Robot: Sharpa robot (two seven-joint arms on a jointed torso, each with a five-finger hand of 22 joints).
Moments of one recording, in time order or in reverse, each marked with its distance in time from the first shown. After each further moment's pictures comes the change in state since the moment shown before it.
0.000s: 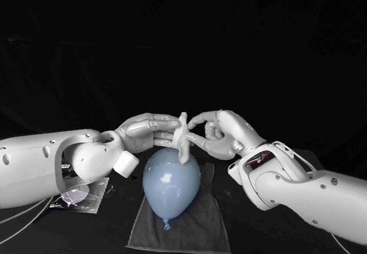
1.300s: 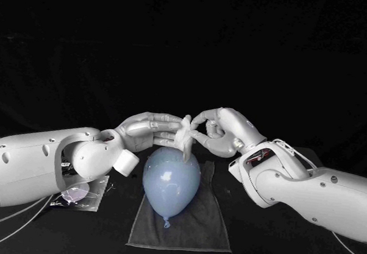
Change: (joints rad) left arm 0.000 -0.001 0.000 0.002 -0.010 -0.012 -0.018; left_hand 0.062 -0.019 -0.028 -0.032 0.000 -0.007 0.000 -0.021 -0.031 0.014 -0.014 0.005 0.002 0.044 -0.013 -0.008 0.017 -0.001 0.067 -0.025 0.011 0.000; right arm 0.001 -0.001 0.000 -0.001 -0.011 -0.008 -0.023; right_hand 0.092 0.071 0.111 -0.034 -0.002 0.096 -0.064 0.134 0.045 0.058 -0.043 0.066 0.071 0.004 -0.033 0.045 0.000 0.000 0.018 -0.029 0.140 0.000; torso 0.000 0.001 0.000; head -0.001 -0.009
